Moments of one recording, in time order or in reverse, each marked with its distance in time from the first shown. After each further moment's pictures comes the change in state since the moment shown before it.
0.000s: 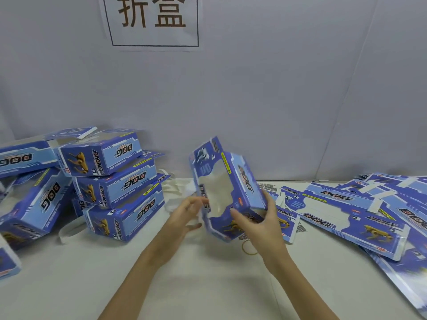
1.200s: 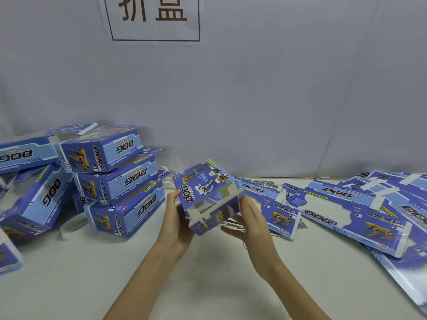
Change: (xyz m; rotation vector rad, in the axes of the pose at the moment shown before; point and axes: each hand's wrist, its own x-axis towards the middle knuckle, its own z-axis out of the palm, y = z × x) left_hand 0.005 0.002 0.015 -0.657 0.230 -0.195; right_hand -0.019 -0.003 0.020 0.036 -0.200 -0.018
